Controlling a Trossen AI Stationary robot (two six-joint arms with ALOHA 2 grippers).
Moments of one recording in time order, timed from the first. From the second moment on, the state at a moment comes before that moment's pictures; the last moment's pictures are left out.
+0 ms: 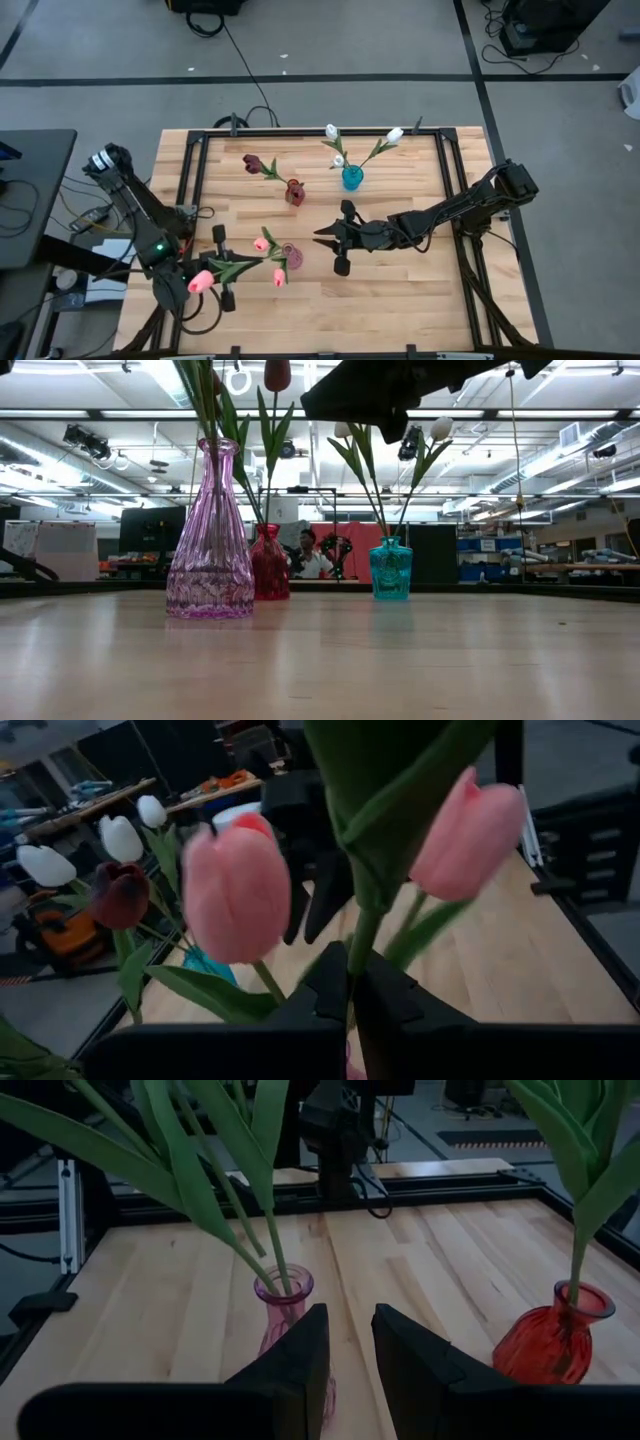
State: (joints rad) left arm -0.93 1.16 0.88 -0.15 -1.13 -0.14; right arm 0.29 1.63 0.95 0.35 0.40 0.17
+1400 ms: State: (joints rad) left arm -0.64 1.25 0.88 -0.21 -0.72 -0.40; right arm 0.30 1.63 0.95 0.37 0.38 0.18
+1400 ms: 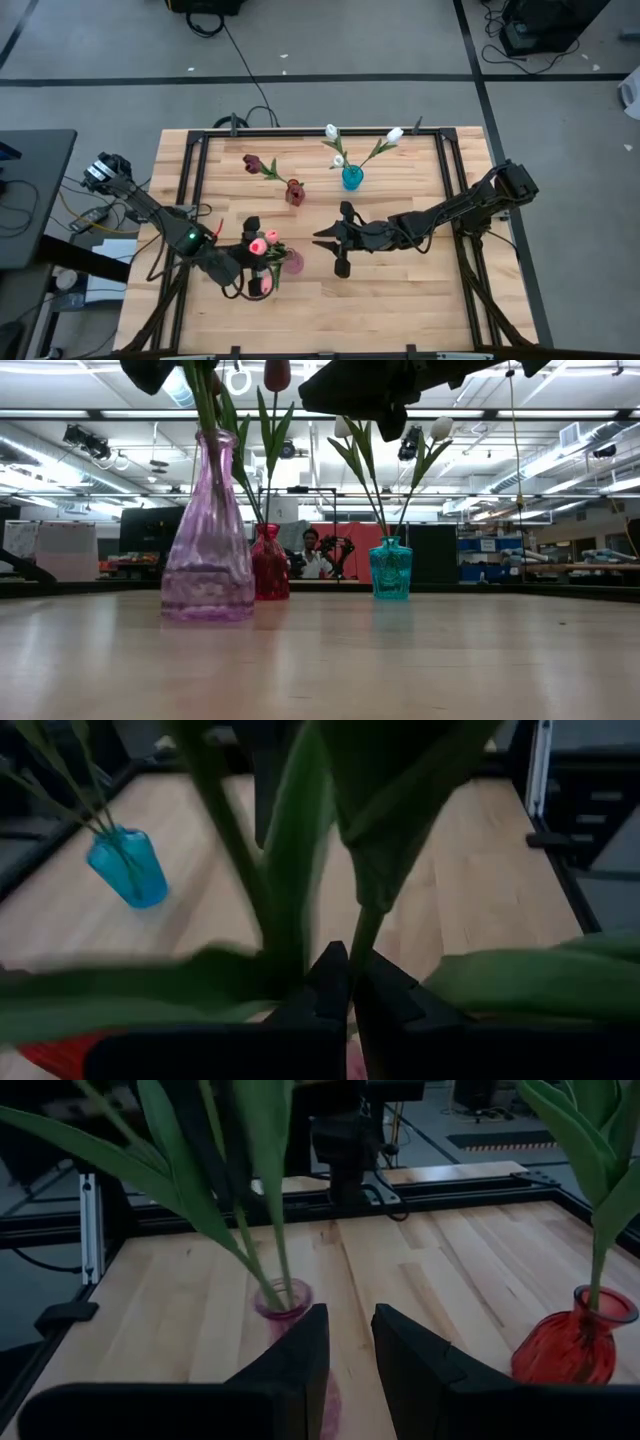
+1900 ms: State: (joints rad) left arm -0.62 1.23 0.88 -0.23 -0.58 -0.34; right arm 0.30 1.63 0.95 0.37 0.38 0.19
